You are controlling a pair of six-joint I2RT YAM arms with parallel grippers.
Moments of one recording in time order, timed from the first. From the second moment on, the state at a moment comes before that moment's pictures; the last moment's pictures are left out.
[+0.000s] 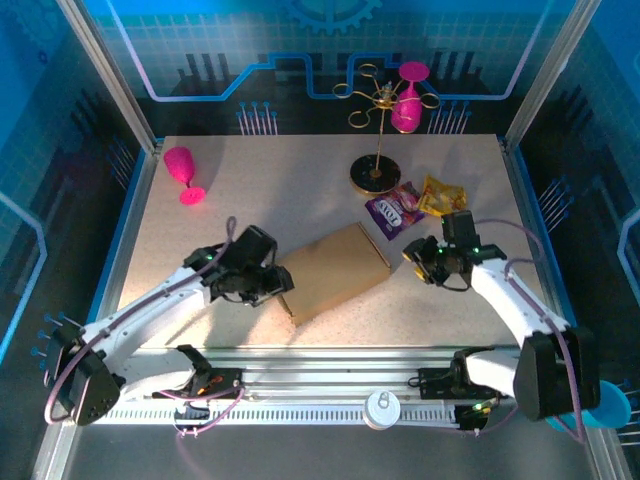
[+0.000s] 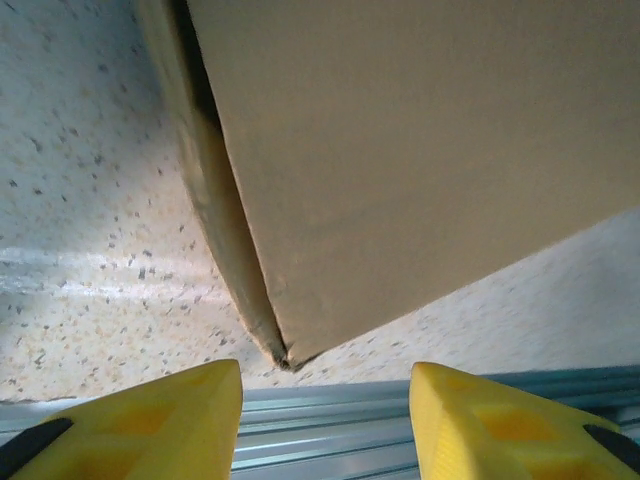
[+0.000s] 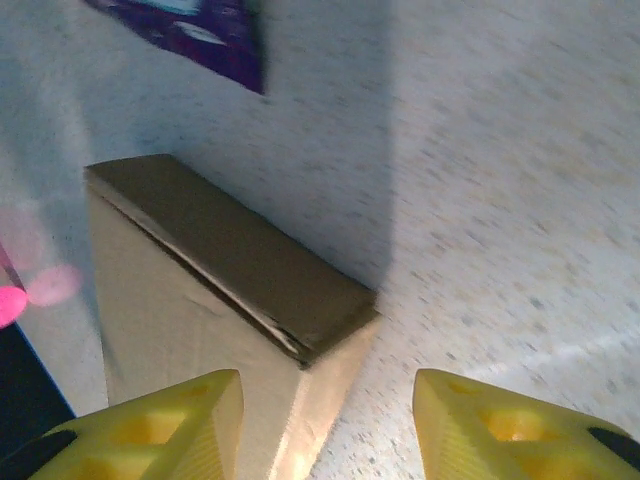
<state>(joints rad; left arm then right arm) -0.58 1.13 0.86 -0.85 0.20 -1.05 0.15 1.24 0.77 -0.56 -0.33 0.98</state>
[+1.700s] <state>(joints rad) -0.43 1.61 1.05 -0.96 0.30 -0.90 0.35 1.77 1.16 -0.61 -0.36 0.44</state>
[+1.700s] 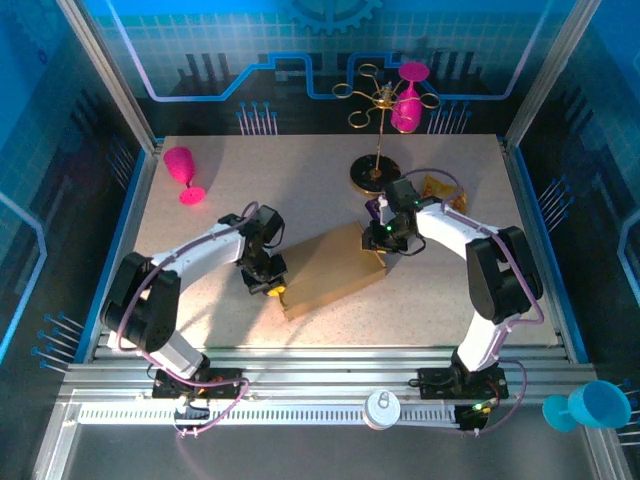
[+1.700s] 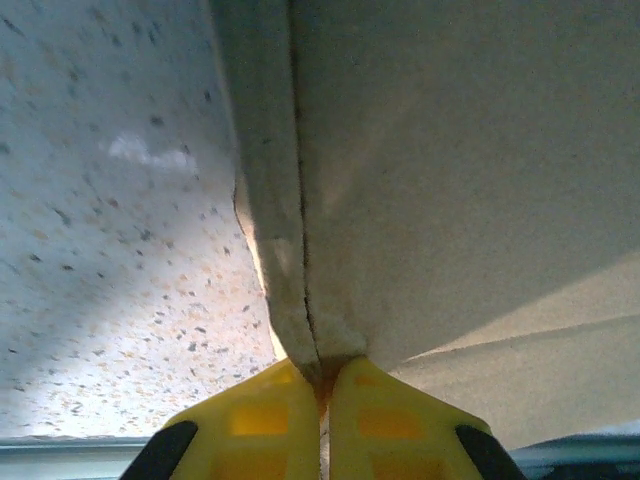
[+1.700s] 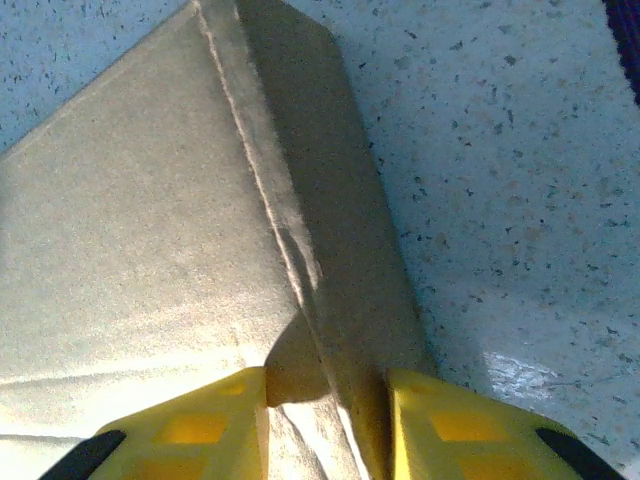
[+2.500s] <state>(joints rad) -0.30 1.40 1.26 -0.95 0.05 -0.74 0.30 1.27 1.07 -0.62 0.01 0.58</state>
